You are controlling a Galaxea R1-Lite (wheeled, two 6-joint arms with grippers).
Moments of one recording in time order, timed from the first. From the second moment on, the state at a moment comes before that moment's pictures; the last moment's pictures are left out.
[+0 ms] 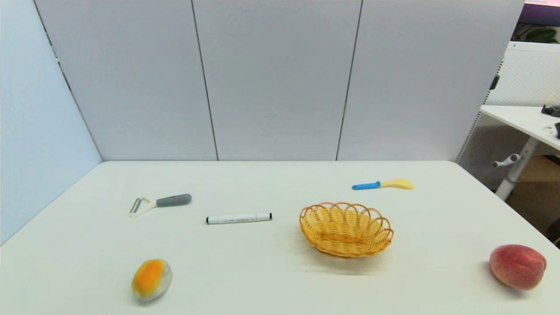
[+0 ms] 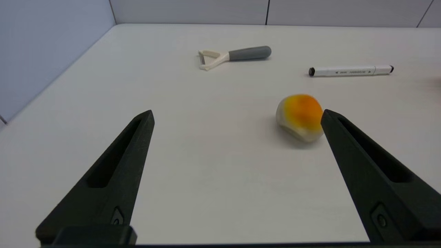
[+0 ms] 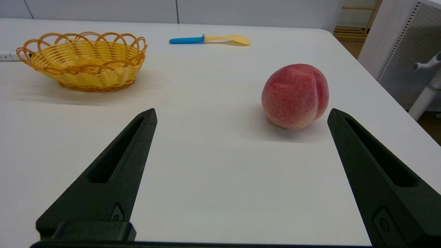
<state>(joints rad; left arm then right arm) 0.00 0.12 -0.13 0.04 -0.01 0.02 0.00 0.00 0.00 0.00 0.03 -0.03</state>
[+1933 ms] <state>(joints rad) 0.13 2.11 -1.63 0.63 -0.67 1.16 0.00 0.00 0.00 0.00 0.03 -0.03</state>
